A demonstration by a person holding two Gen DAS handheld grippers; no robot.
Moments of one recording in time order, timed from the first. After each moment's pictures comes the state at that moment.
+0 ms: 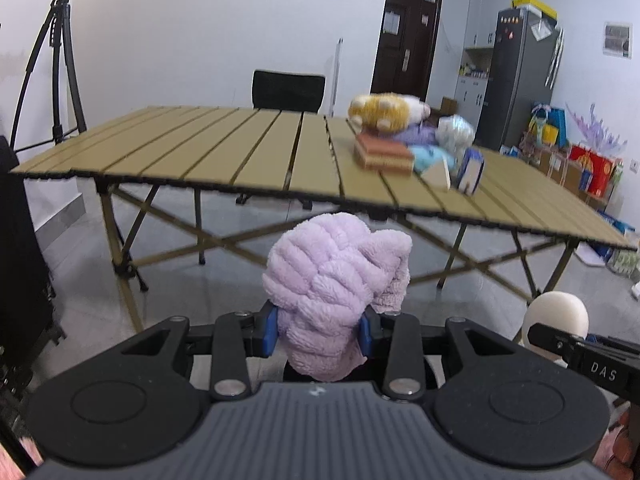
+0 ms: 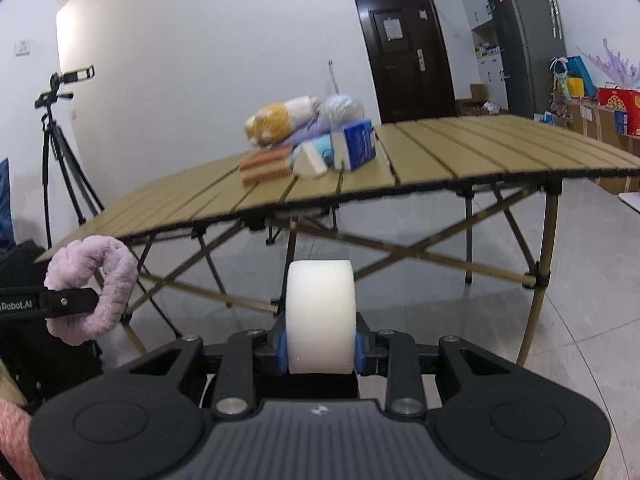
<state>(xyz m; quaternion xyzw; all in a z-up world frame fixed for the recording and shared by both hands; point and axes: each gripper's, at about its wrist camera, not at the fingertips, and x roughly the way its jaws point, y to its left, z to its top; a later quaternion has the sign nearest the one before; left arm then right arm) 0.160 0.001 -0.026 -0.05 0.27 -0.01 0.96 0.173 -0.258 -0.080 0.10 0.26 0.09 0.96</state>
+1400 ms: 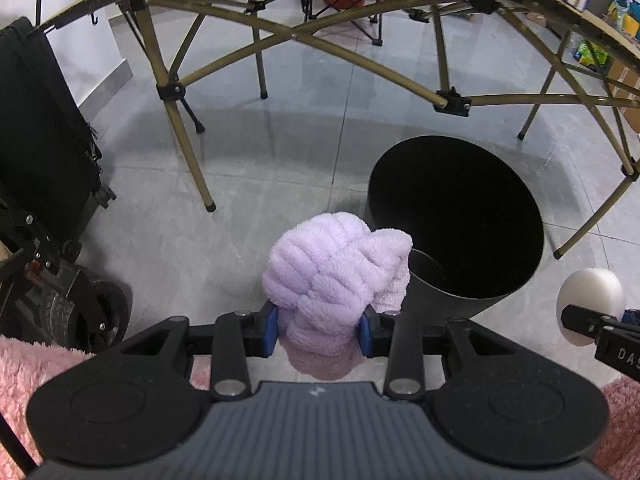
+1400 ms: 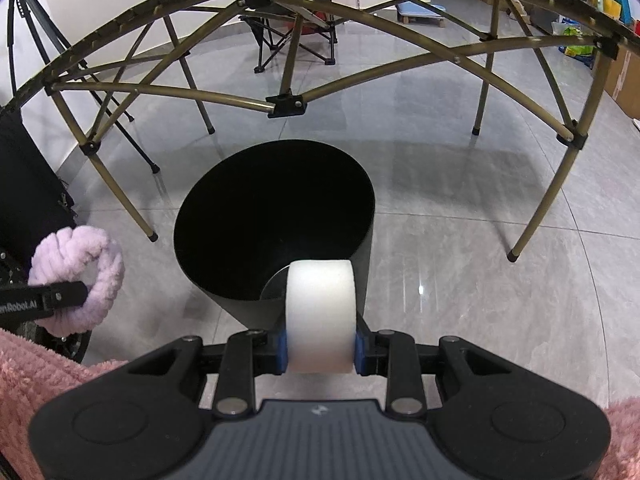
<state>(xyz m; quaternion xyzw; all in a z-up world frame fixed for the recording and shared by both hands) 0.168 0.028 -0.126 -0.03 0.50 0.08 0.86 0.190 -0.204 -0.162 0.03 0.49 0.09 0.86</state>
